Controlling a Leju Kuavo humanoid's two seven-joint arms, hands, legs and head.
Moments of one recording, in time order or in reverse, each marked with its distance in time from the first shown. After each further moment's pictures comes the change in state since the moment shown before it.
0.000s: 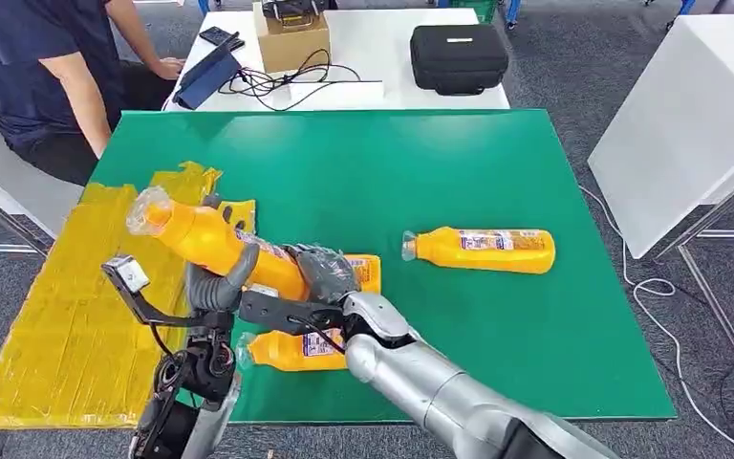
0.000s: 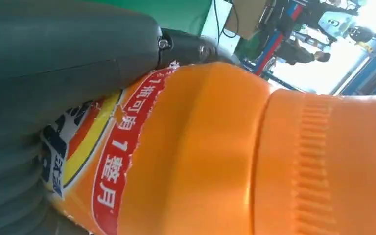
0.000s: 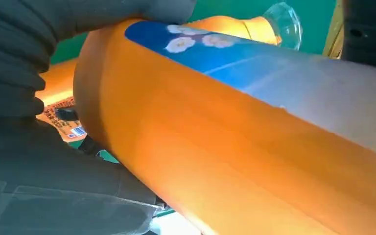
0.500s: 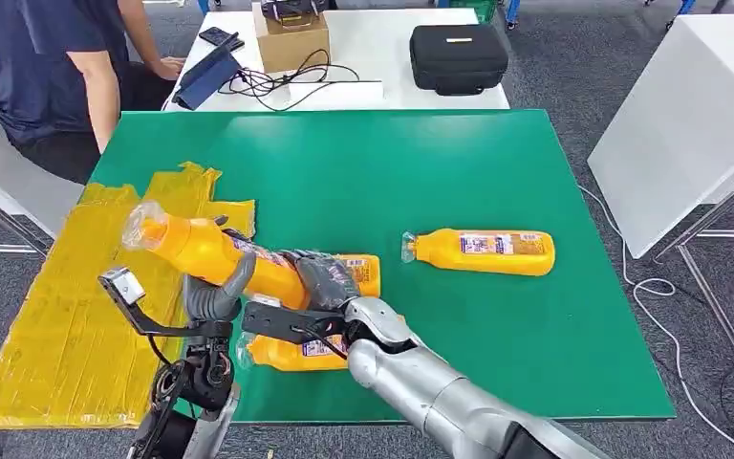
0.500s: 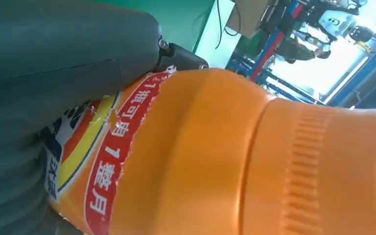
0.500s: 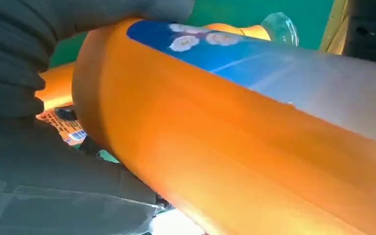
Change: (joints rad) left arm 0.025 0.002 0.006 -0.009 0.021 -0.027 -0.017; right arm 0.019 0.000 -0.035 0.030 0.041 -0.019 -0.064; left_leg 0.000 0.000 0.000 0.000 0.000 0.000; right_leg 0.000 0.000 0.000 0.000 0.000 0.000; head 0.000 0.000
